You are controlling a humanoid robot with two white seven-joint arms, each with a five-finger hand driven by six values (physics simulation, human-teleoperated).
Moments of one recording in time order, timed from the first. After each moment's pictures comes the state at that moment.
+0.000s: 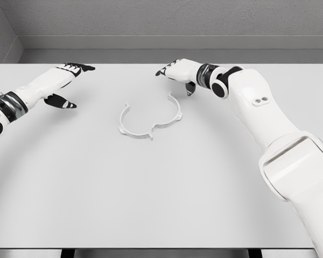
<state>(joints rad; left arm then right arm) -0.60 0.52 -0.34 -1.00 -0.58 -0.61 -0.25 -1.12 0.00 0.76 -0.35 0.97 -0.44 0.23</state>
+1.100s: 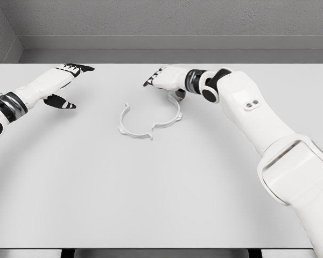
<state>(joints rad) -0.61 0.52 -0.34 -0.99 -0.58 -0.61 -0.25 -1.10 0.00 0.89 -0.45 0.96 -0.49 0.24</state>
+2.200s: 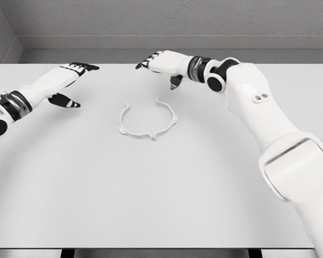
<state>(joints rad) -0.62 0.50 -0.35 -1.00 -0.58 -0.61 -0.25 -1.07 -0.01 0.63 -0.53 0.93 -0.56 0.26</state>
